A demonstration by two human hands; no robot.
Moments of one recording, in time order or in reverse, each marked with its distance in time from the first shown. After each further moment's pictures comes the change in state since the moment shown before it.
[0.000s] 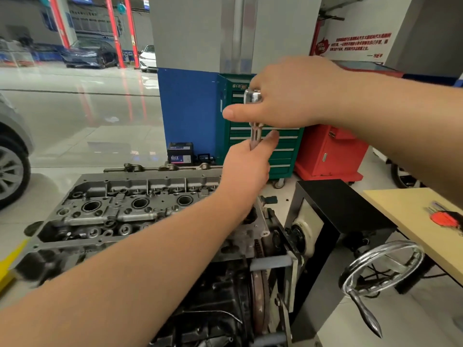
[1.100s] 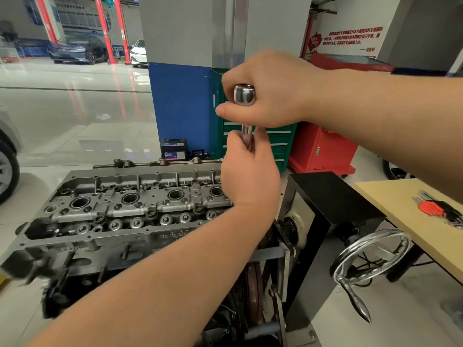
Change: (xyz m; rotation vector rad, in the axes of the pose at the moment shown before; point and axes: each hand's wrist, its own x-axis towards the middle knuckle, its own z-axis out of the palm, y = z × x) left_hand -0.019 -0.012 0.042 0.074 0.500 0.181; right_hand -0.007 -0.005 0.004 0.252 0.095 -0.173
